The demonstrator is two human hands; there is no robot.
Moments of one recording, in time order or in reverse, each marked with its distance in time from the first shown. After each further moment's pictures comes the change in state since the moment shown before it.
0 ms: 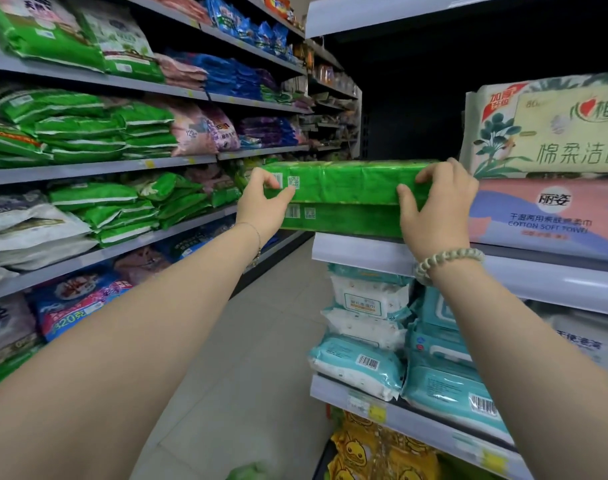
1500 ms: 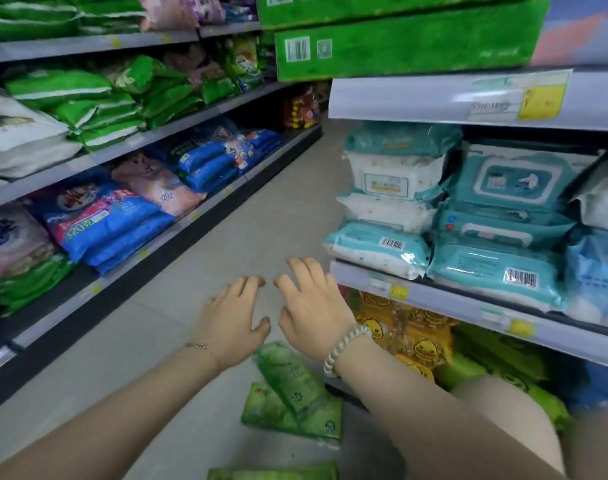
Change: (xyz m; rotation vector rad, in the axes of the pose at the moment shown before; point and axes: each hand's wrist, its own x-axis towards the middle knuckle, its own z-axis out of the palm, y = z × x) left_hand -0.235 -0.186 -0.047 0.913 -0.624 0.015; right_hand -0.296 -0.046 0.068 -0.158 -0.866 -0.360
